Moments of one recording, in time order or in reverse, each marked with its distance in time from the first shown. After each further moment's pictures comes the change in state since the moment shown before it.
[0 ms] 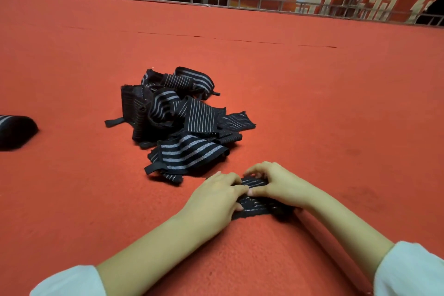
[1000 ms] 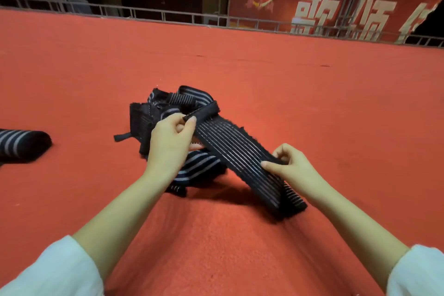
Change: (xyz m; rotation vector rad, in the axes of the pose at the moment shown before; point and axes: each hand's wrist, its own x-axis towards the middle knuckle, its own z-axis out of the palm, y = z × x) left_hand 0.009 -0.039 -0.099 -0.914 0.802 -0.411; right_hand -0.019 -0.016 -0.037 0.414 0.450 0.039
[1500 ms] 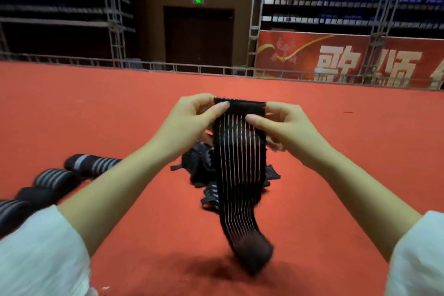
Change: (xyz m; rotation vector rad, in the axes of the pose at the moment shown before) left_hand -0.038 0.161 -0.113 0.072 -0.240 0.324; right_hand -0.062 -0.221 -0.006 0.299 -0.191 -0.517
